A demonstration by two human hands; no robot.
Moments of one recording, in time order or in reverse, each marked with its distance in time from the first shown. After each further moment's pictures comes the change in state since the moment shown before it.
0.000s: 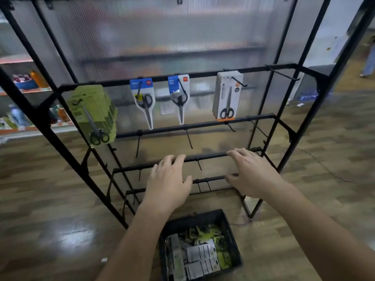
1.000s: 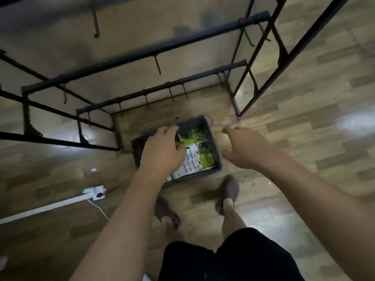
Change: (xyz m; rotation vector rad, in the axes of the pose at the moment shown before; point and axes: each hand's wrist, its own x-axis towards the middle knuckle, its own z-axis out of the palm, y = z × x) left_hand 0.102 0.020 0.307 0.024 -0.543 -0.189; right_hand 0.073 0.198 0.262 0.107 -0.585 0.136
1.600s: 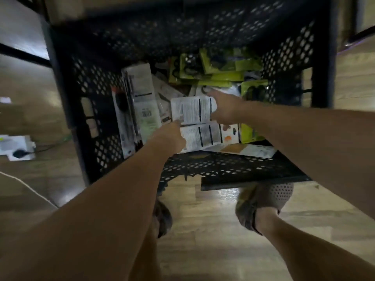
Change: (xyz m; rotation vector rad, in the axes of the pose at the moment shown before) left_hand 0.310 -0.298 0.501 -0.173 -0.543 -0.359; right_hand 0.475 -0.010 0.486 0.236 -0.469 0.013
